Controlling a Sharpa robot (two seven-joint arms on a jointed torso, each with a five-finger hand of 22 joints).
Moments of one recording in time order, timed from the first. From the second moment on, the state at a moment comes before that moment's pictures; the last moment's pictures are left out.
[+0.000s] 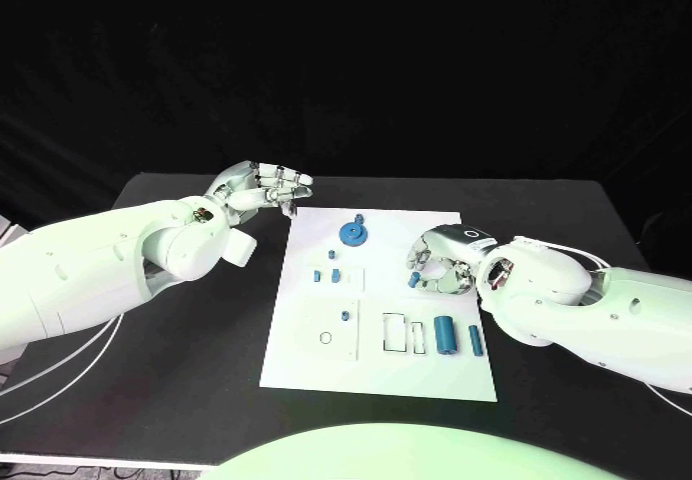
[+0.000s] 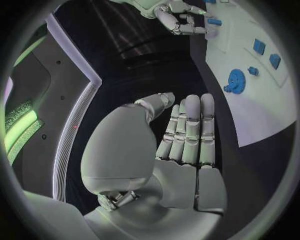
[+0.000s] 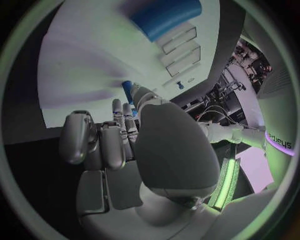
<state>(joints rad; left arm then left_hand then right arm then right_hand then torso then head) 1.16 -0.88 -0.02 1.42 -0.22 -0.13 0.28 1.37 -0.20 0.57 0.00 0.29 0.88 0.20 0.24 0.28 1.00 0.13 0.39 0.17 1.07 0.05 1.12 0.40 0.17 0.85 0.15 1.00 0.64 1.13 -0.87 -0.11 1.70 -1.64 -0.24 -0.33 1.51 -0.24 0.29 0.29 0.15 0.99 0.11 0.17 0.32 1.04 0.09 0.25 0.07 1.47 0.01 1.37 1.24 0.08 1.44 0.10 1.18 1.31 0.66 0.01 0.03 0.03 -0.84</state>
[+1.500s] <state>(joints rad) 1.16 -0.86 -0.02 1.40 -0.22 -0.13 0.28 1.37 -0.20 0.57 0.00 0.29 0.88 0.20 0.24 0.28 0.99 0.13 0.40 0.17 1.07 0.05 1.12 0.40 0.17 0.85 0.15 1.00 0.64 1.16 -0.88 -0.10 1.87 -1.59 -0.36 -0.33 1.51 -0.20 0.54 0.17 0.11 1.11 0.10 0.26 0.41 1.24 0.08 0.20 0.09 1.46 -0.04 1.41 1.29 0.05 1.47 0.07 1.45 1.31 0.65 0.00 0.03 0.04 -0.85</state>
